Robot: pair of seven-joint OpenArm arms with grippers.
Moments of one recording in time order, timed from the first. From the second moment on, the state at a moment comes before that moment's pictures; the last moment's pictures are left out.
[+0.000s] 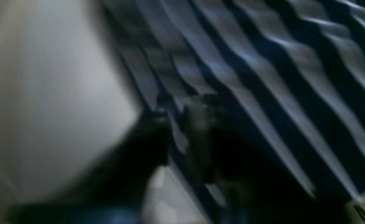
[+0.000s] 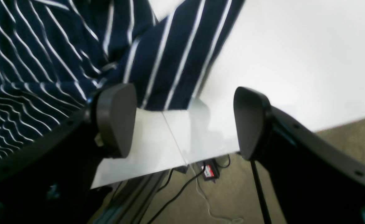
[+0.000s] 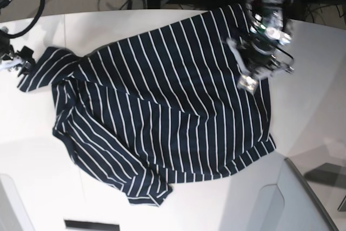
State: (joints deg) left arm 20.0 -4.6 -6.9 101.3 18.1 -19.8 42.4; right arm -13.9 5.6 41.9 104.5 29.5 10.7 -73.0
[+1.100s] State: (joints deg) left arm 17.3 -14.7 -16.5 90.6 18.3 -18.9 40.0; right arm 20.9 5.8 10.8 60.5 29.8 19.8 -58.3
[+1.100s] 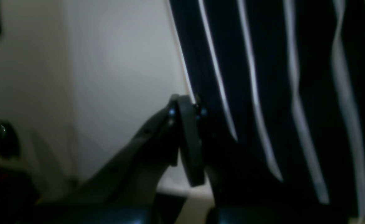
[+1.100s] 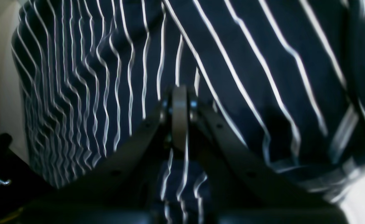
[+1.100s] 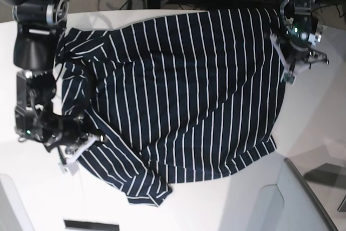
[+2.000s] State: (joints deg) left arm 8.8 -17.1 -16.3 71.8 18.8 -18.5 32.8; right arm 14.3 18.5 10.1 53.8 29.5 -7.9 -52.2
